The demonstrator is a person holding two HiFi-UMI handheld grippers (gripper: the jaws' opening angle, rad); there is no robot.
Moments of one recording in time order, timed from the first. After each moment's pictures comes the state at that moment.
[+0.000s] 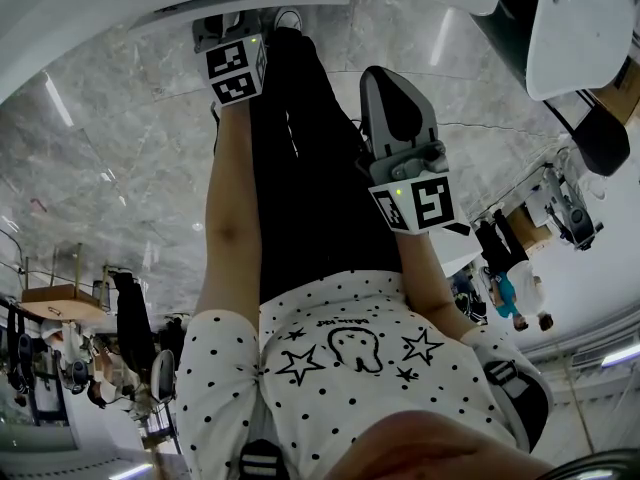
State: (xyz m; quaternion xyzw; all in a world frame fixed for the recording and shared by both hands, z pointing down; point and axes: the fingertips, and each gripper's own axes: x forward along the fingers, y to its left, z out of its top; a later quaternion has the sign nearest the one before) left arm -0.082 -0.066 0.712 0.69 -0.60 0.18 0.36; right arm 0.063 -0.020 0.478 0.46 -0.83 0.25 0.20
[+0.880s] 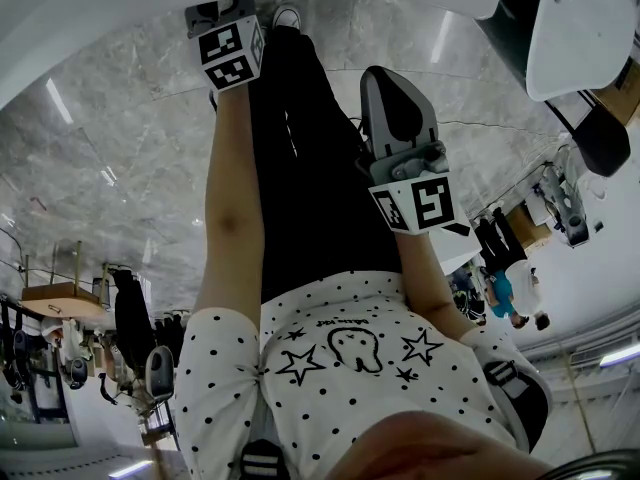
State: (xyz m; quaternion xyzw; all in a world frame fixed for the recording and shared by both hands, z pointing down) left arm -0.098 -0.097 0.709 0.68 -0.62 0.16 0.35; right arm 0.061 -0.019 0.486 0.46 -0.83 0.25 0.20
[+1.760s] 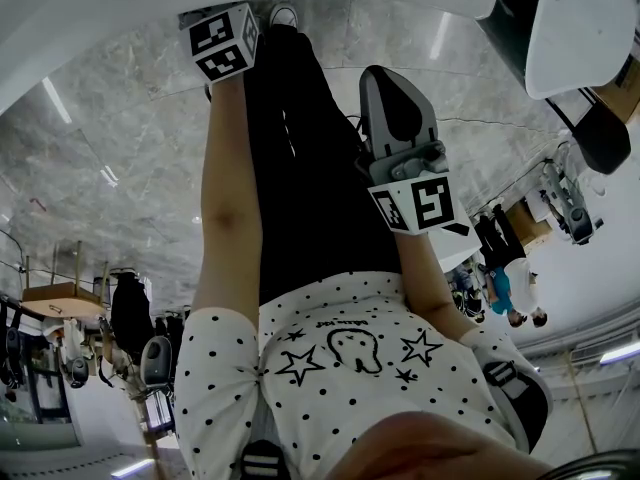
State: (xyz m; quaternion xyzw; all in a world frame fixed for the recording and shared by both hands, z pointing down) left arm -0.100 -0.119 0.706 0.68 -0.63 0.15 0.34; right arm 0.068 -0.022 0.488 0.46 -0.83 0.26 0.20
